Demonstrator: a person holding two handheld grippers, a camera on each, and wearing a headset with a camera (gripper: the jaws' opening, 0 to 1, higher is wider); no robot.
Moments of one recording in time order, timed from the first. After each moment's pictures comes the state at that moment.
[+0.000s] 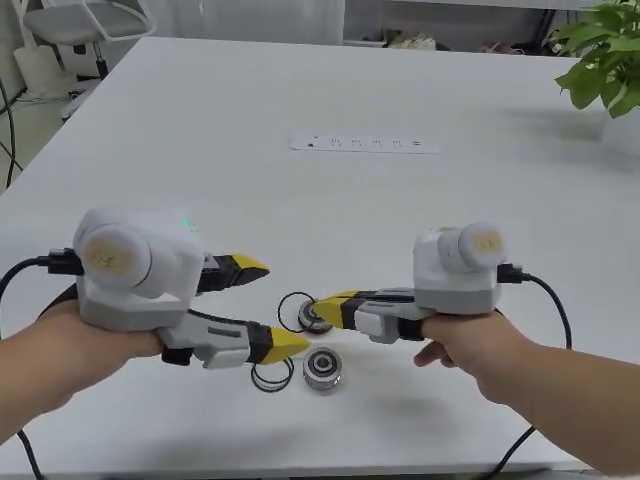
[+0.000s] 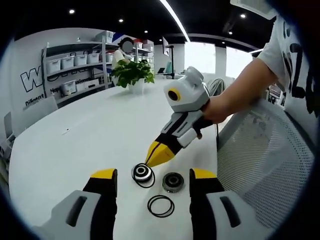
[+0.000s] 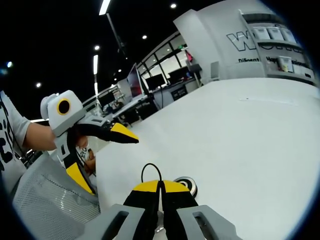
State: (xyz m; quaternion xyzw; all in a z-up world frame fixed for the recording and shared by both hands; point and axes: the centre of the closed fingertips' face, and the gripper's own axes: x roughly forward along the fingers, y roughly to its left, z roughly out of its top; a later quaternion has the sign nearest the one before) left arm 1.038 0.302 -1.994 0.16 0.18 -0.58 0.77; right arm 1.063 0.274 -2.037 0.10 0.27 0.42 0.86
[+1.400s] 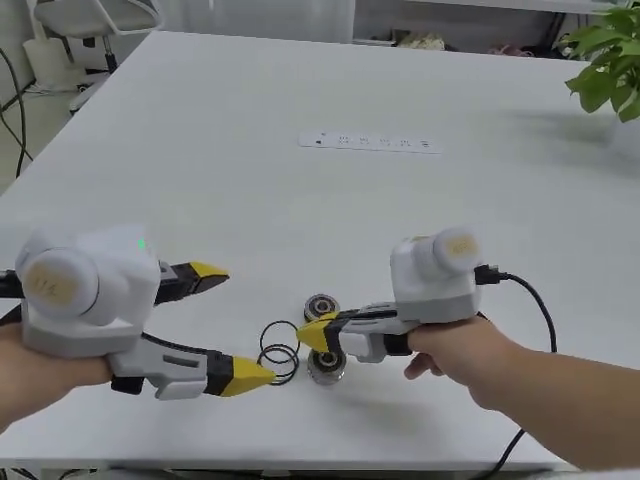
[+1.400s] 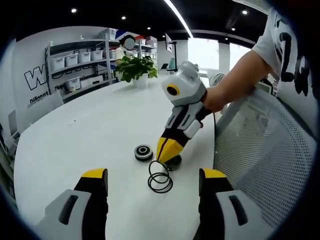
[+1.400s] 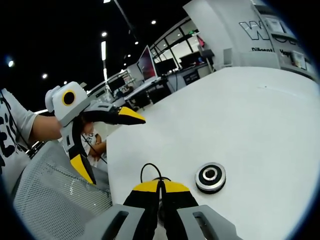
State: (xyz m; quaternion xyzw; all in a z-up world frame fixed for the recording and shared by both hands) left arm 1.025 0.342 -2.006 0.18 0.20 -0.57 0.78; right arm 1.033 0.306 -2.054 0.07 0.33 0.47 0.82
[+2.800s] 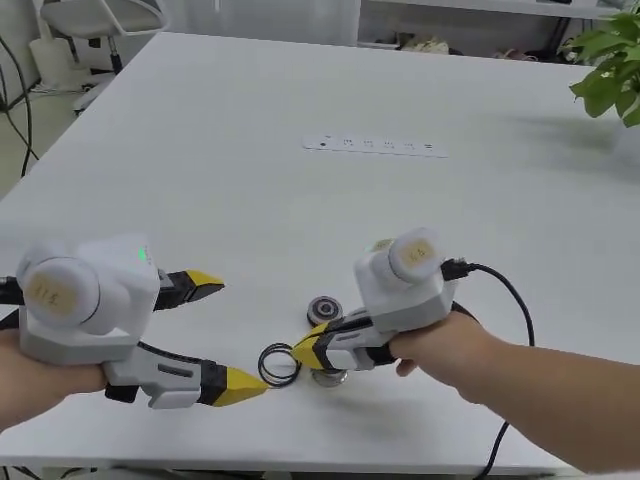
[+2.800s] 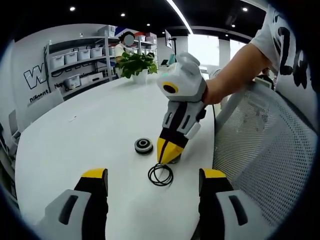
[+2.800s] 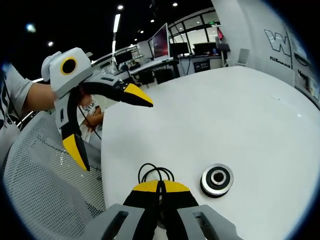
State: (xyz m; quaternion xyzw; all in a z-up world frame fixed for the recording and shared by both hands) left arm 1.021 0.352 -2.013 0.19 0.21 -0.56 0.78; right arm 1.026 0.316 -2.072 -0.06 0.36 0.49 0.79
